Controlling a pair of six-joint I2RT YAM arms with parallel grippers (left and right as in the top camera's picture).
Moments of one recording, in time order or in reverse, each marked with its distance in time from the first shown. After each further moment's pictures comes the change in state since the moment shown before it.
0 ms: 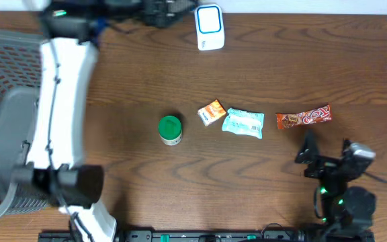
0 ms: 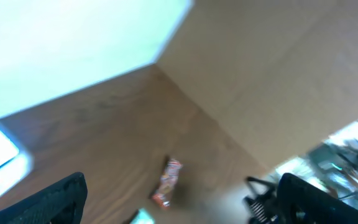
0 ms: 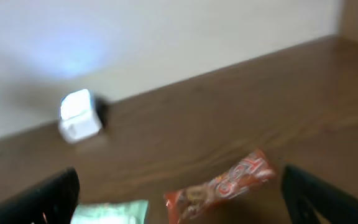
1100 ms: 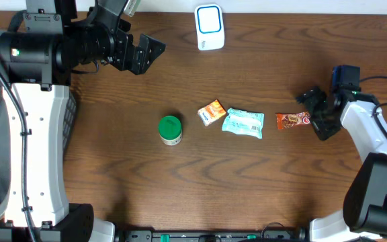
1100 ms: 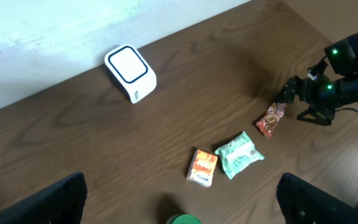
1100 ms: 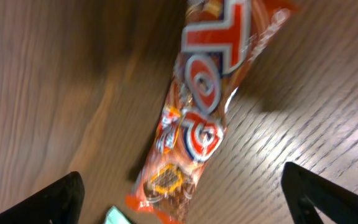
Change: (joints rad) left arm 0.008 -0.220 -0.118 -0.373 -0.484 0.413; right arm -0.109 1.492 0.732 -0.277 -0.170 0.590
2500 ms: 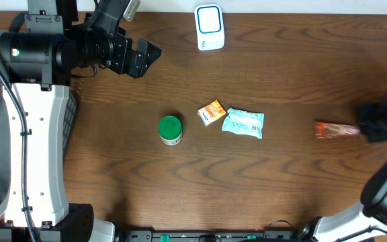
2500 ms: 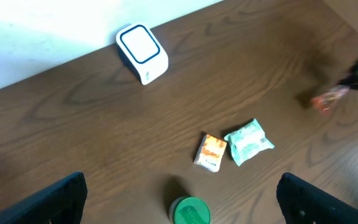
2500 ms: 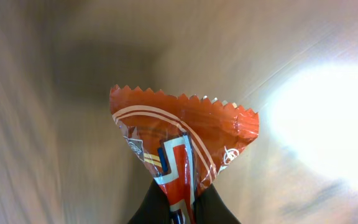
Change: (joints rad) left arm 0.000 0.000 -0.001 -0.053 -0.074 0.001; right arm -0.418 0.095 0.156 -0.119 0.146 -0.006
